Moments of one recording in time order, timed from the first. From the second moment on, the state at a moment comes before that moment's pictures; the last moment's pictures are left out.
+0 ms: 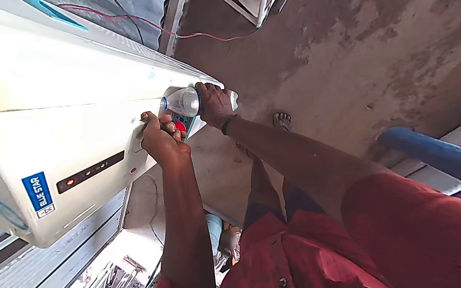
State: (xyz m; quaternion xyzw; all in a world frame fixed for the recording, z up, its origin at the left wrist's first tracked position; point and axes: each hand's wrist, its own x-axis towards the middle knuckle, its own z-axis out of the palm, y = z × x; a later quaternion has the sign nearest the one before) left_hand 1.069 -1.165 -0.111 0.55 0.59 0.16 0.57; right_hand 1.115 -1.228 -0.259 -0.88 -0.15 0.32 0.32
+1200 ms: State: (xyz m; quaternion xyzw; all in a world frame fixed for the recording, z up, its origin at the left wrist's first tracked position) left_hand 1.068 -1.164 -0.112 0.55 0.59 0.16 0.58; right_hand 1.116 -1.228 -0.260 -0.88 -0.15 0.33 0.32
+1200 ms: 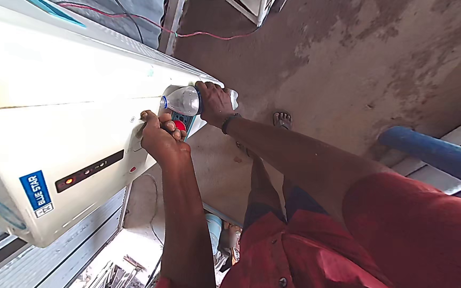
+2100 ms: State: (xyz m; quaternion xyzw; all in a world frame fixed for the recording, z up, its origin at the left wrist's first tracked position) left_hand 1.069 -1.164 -0.111 0.56 0.59 0.16 0.56; right_hand 1.115 -1.228 -0.262 -0.88 -0.15 0.32 0.33
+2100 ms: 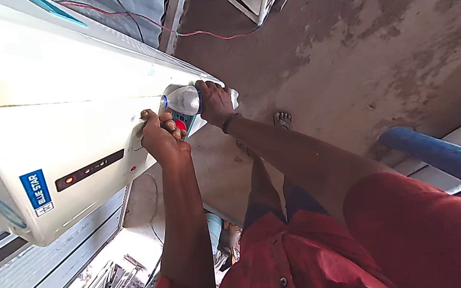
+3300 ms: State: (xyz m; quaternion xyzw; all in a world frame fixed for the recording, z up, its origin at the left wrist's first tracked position) left_hand 1.070 -1.166 -0.109 0.55 0.59 0.17 0.57; right_hand 1.115 -1.227 -0.260 -0.88 -0.15 0.32 0.32
